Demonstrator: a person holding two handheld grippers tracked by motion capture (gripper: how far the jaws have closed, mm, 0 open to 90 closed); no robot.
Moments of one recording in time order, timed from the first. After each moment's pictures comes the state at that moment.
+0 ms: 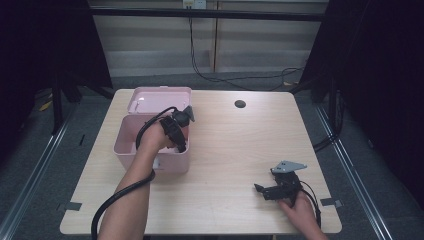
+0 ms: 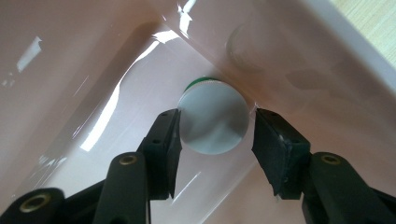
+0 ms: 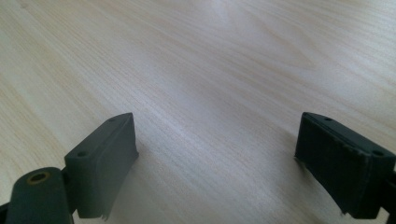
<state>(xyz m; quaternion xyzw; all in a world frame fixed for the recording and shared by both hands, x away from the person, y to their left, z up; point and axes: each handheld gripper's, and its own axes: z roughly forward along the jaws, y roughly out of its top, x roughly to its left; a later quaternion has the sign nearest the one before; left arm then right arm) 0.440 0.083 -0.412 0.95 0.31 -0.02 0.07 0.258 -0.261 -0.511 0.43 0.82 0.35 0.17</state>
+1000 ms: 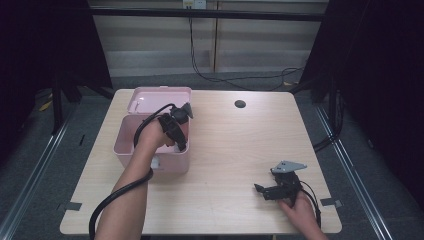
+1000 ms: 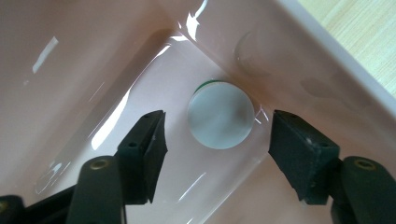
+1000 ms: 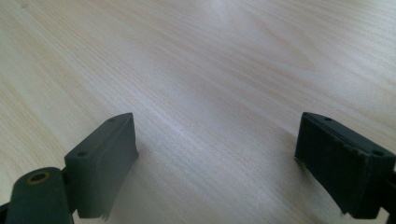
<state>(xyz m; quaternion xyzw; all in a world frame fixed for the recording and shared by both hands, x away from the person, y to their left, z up) 0.440 0.086 -0.400 0.94 0.32 0.00 0.07 0.258 -0.262 -0.511 0.43 0.82 0.35 0.17</state>
